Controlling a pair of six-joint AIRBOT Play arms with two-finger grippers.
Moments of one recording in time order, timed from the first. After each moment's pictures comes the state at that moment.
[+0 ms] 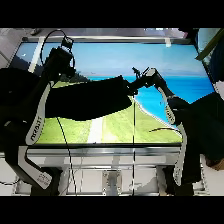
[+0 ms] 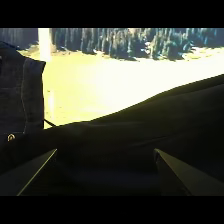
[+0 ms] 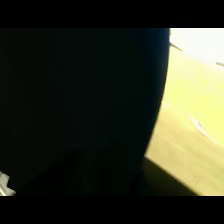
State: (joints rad) left arm -0.32 -1.77 1.87 2.19 -1.29 -1.72; right arm 0.16 -2.26 2.02 -0.77 1.28 1.51
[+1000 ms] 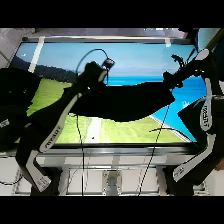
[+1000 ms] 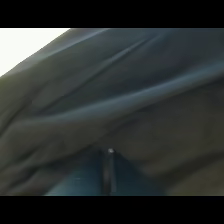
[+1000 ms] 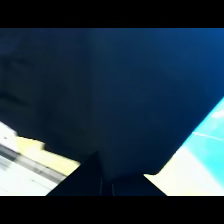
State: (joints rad) left arm -0.63 -1.84 1.86 1.80 -1.29 -1.61; right arm -0.20 -1.85 1.91 -1.01 1.69 1.42
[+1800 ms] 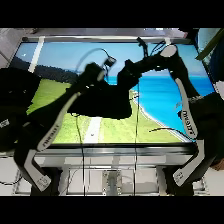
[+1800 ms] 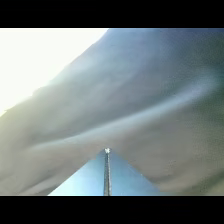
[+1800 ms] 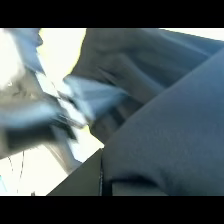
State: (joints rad) left arm -0.52 -1.76 1.86 1.80 -1.25 -1.59; right arm 0.25 -1.83 1.92 -0.68 1.24 1.42
